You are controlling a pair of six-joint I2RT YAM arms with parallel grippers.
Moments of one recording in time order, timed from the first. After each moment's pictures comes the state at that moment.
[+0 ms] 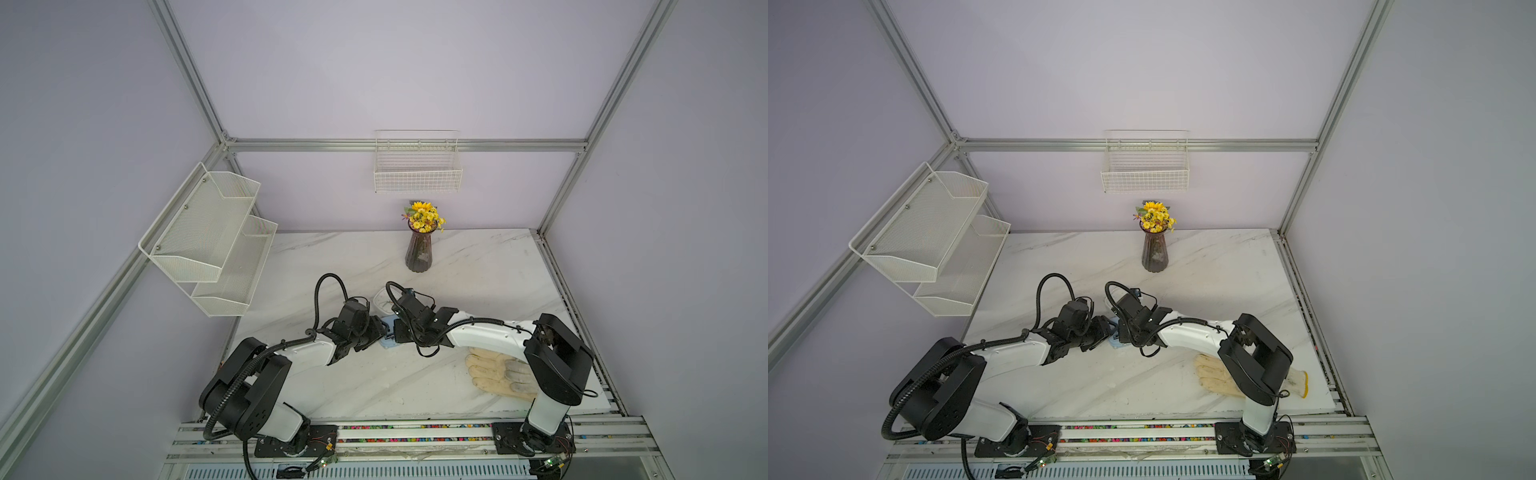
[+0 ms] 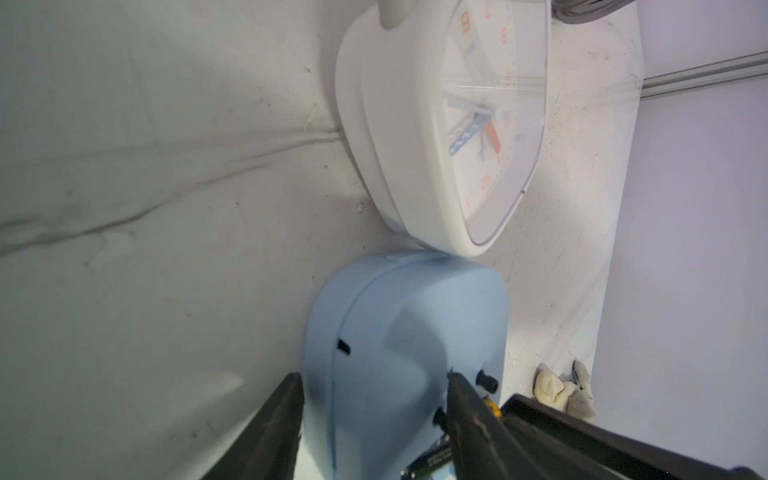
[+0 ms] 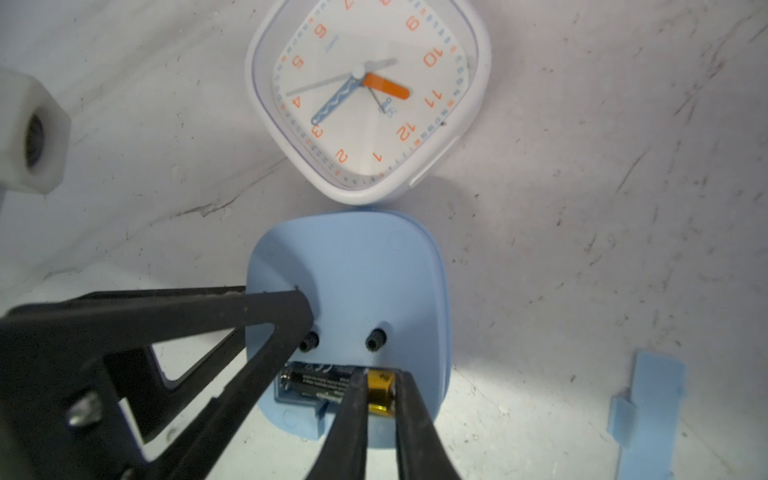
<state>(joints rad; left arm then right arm) -0.52 1.47 0.57 0.11 0.19 -1.01 0.91 1.77 1.14 -0.35 0.14 0.74</state>
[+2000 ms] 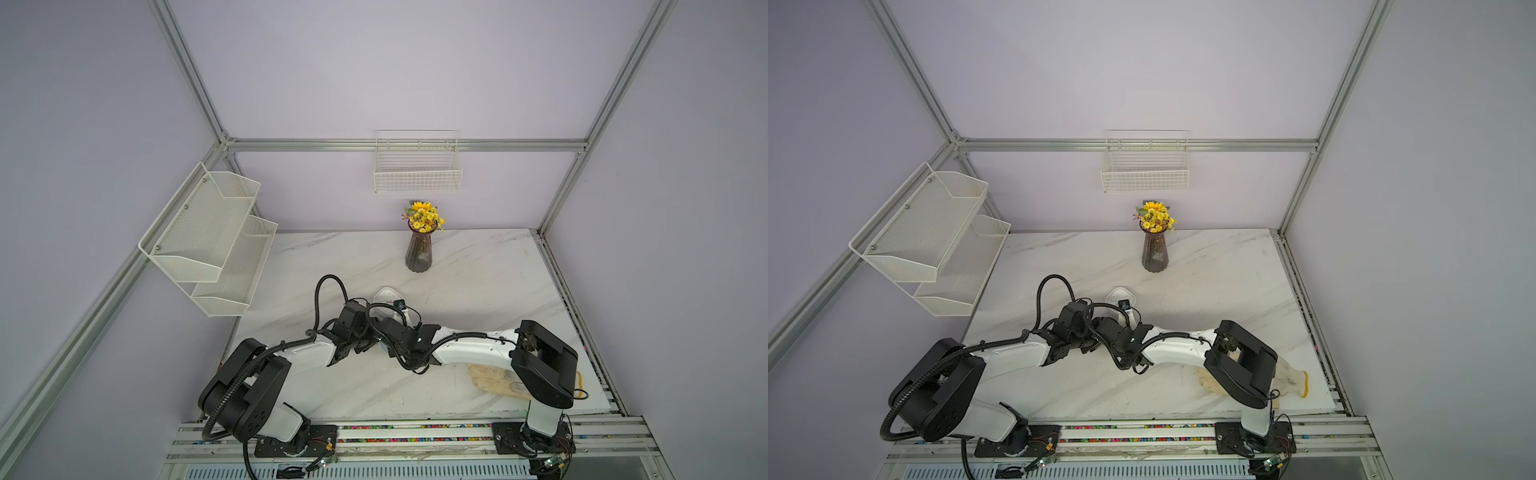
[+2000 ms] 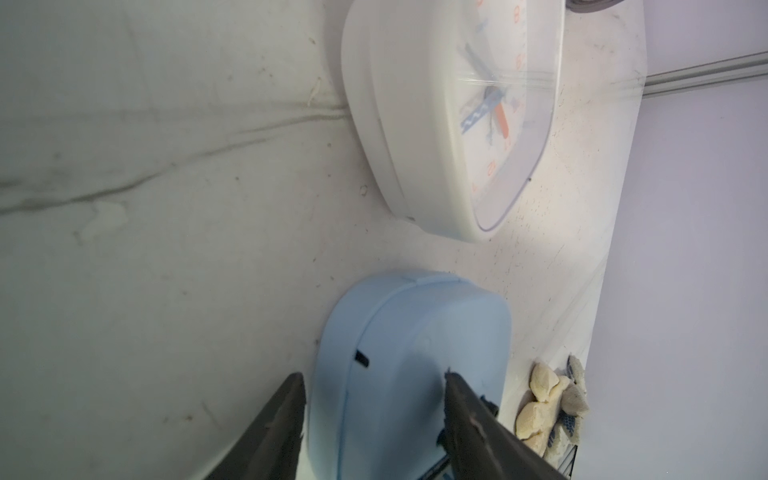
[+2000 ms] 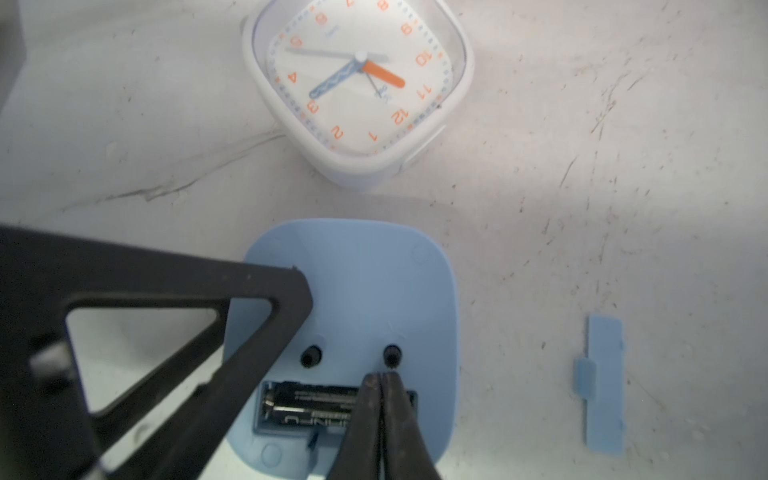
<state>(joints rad) -0.53 1.46 0.58 0.07 0.20 -1.03 1.08 1.82 1.16 -0.42 0.46 0.78</state>
